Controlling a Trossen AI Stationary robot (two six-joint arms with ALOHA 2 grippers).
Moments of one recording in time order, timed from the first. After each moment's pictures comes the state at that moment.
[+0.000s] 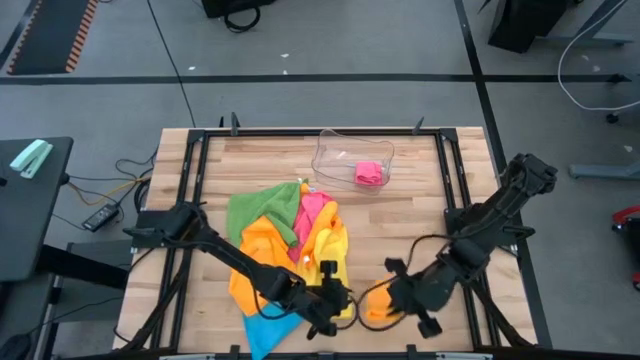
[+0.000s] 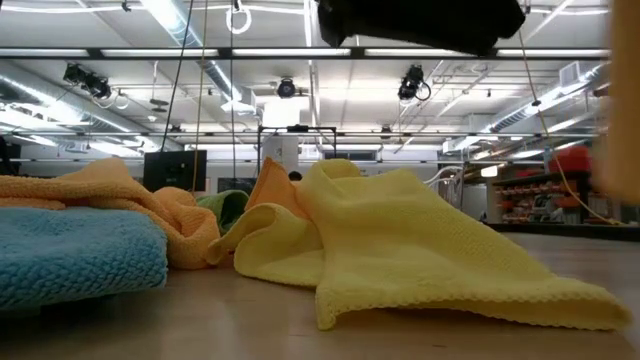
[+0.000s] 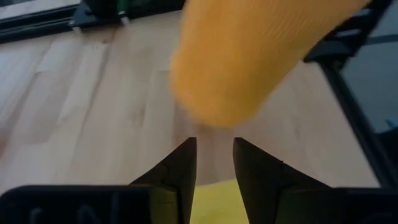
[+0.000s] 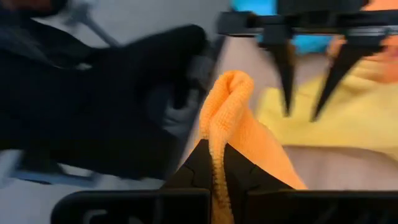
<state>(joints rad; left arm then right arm) -0.55 2.09 1.56 -0.12 -0.52 -0.19 0.77 1.45 1.26 -0.58 0.07 0.49</state>
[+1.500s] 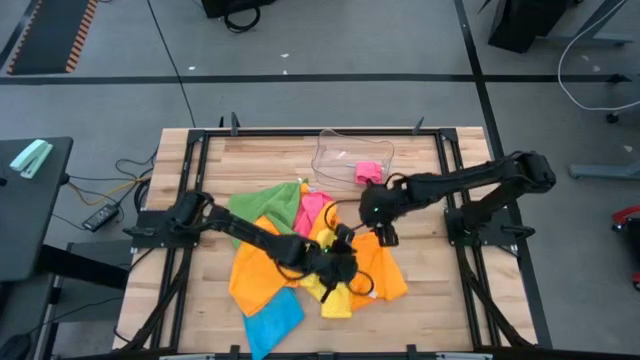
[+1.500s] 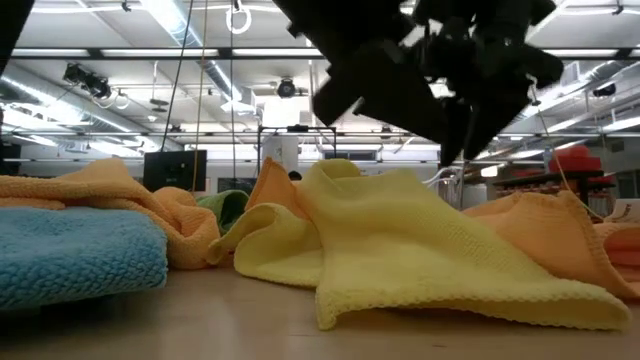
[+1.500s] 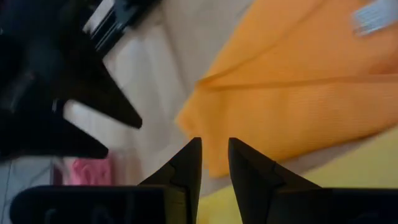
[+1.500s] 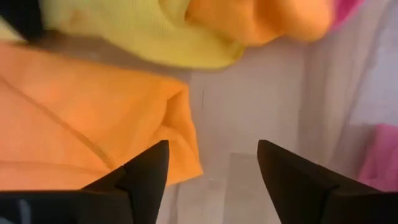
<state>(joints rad) -0.32 2.09 1.56 -0.24 -0.52 0.44 0.04 1.42 0.97 -0.72 0.00 -0.05</state>
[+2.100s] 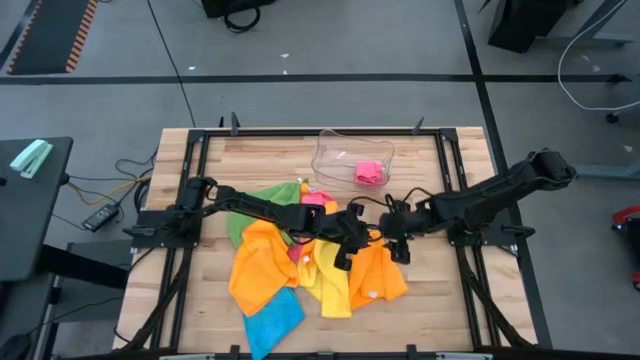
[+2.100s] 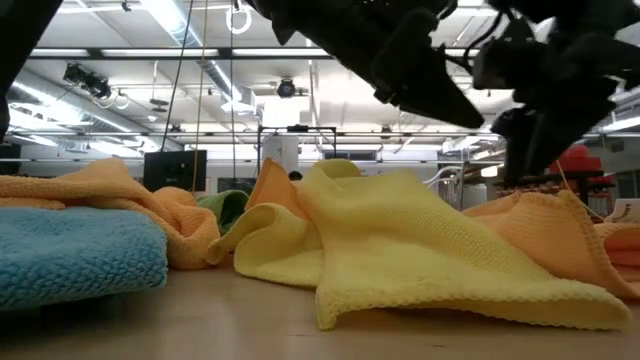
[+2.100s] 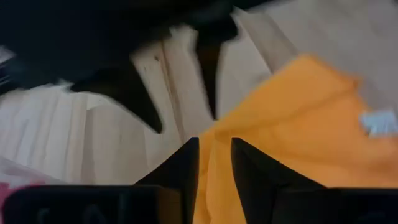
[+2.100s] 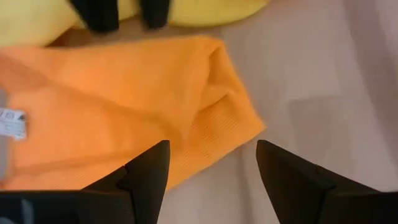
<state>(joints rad) -0.14 2.09 1.56 -0.05 -0.08 0.24 0.28 1.23 0.68 -0.55 0.11 0.42</state>
